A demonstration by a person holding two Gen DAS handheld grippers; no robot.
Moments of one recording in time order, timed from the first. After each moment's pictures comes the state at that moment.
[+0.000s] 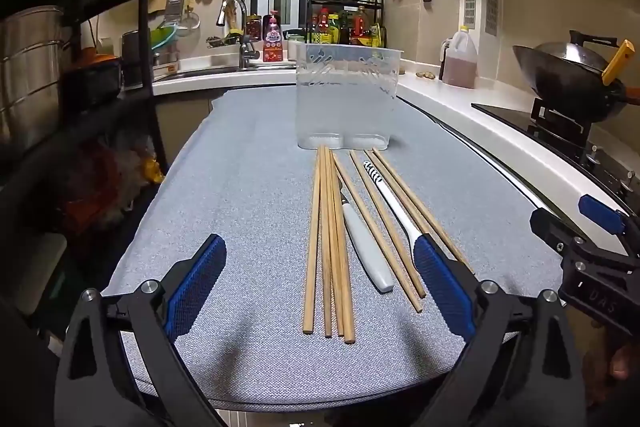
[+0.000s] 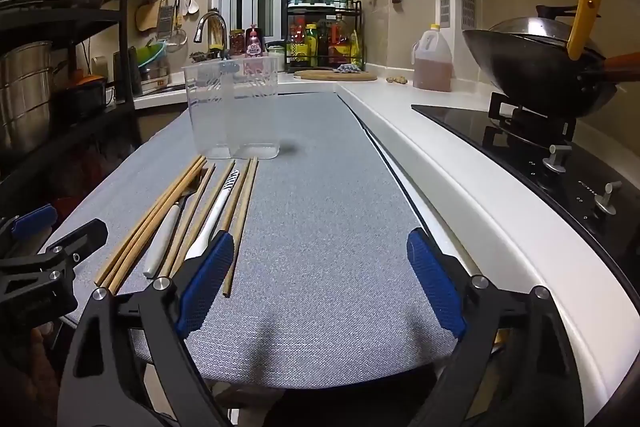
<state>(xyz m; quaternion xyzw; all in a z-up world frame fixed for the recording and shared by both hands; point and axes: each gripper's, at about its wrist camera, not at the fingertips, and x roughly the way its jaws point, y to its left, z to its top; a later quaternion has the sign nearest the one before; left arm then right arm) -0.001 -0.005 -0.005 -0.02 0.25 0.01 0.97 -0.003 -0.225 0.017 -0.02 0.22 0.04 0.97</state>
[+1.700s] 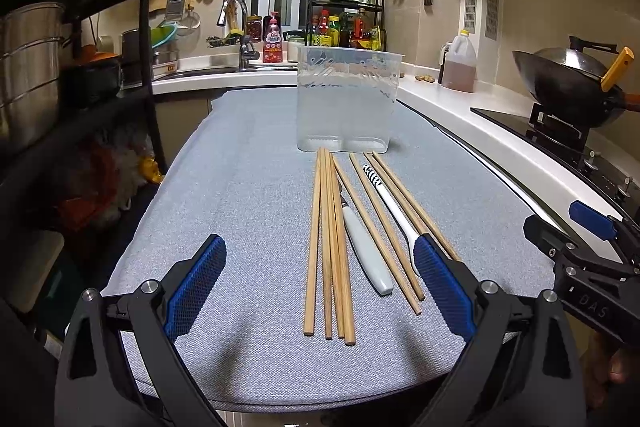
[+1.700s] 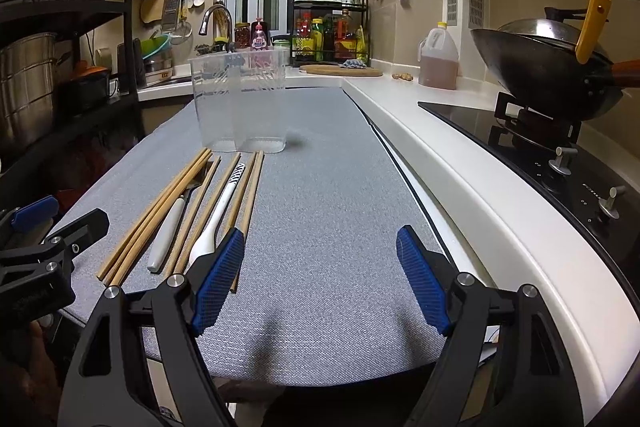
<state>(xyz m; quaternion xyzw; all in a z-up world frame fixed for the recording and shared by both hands) -0.002 -0.003 -0.001 -0.03 0.25 0.01 0.97 -0.002 -0.216 0.018 -0.02 0.23 0.04 0.97</state>
